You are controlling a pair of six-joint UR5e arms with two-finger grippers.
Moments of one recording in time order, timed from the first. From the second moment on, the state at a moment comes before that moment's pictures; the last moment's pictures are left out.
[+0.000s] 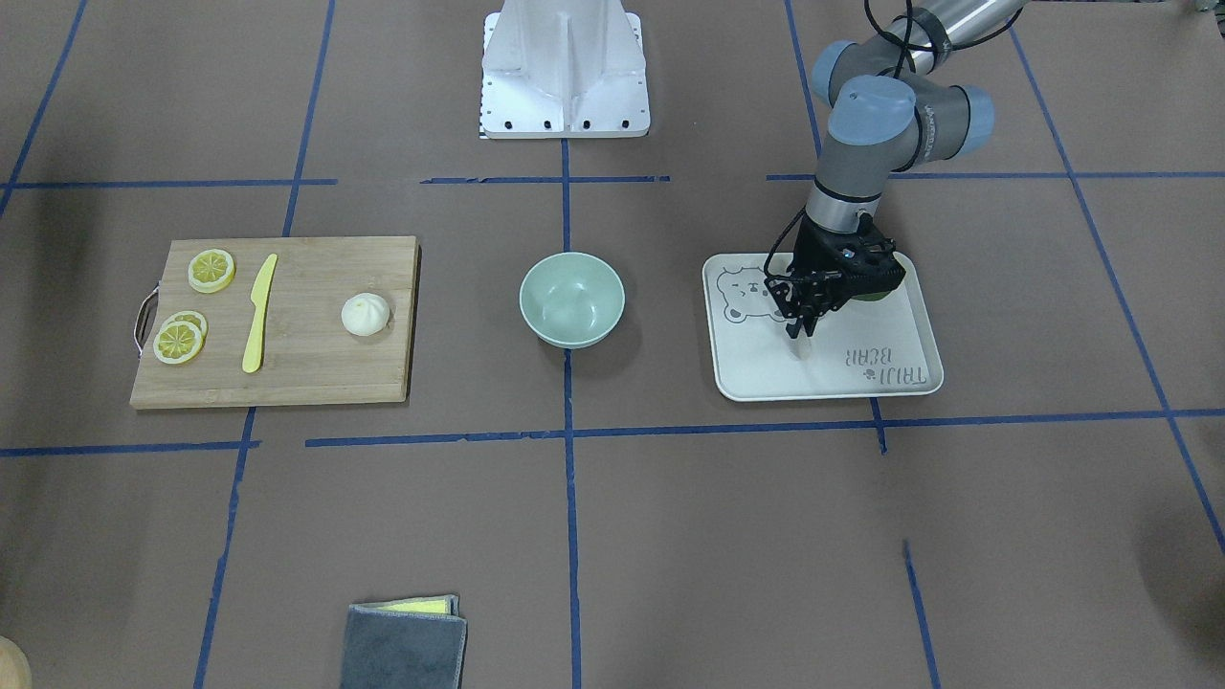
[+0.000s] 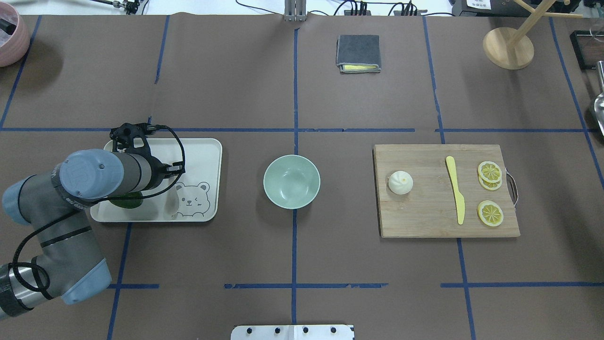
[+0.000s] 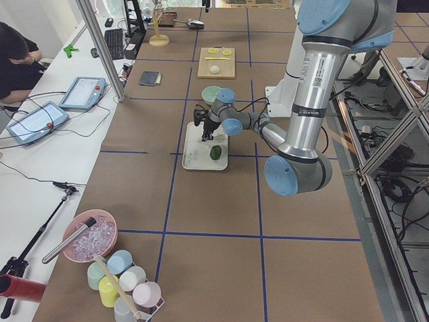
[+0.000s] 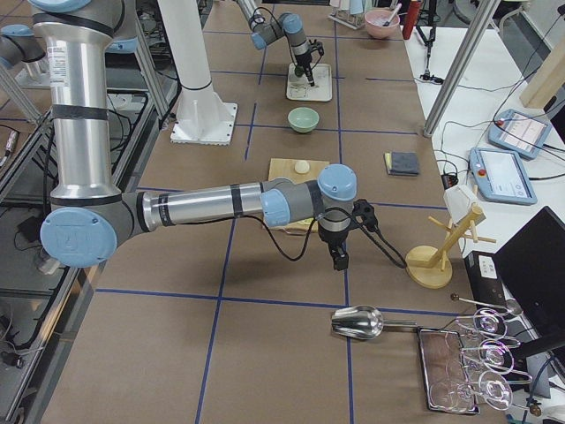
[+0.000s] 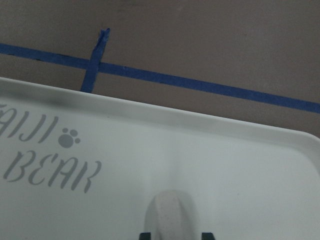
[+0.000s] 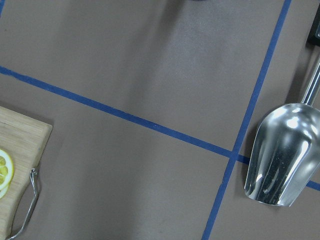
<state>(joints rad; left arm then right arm) -0.55 -1.81 -1.74 -2.06 -1.61 -1.38 1.42 -1.57 1.72 -1.46 2.30 -0.05</state>
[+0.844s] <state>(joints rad) -0.55 -1.99 -1.76 -1.79 -1.61 -1.48 1.42 -1.57 1.71 -1.46 2.30 -0.05</state>
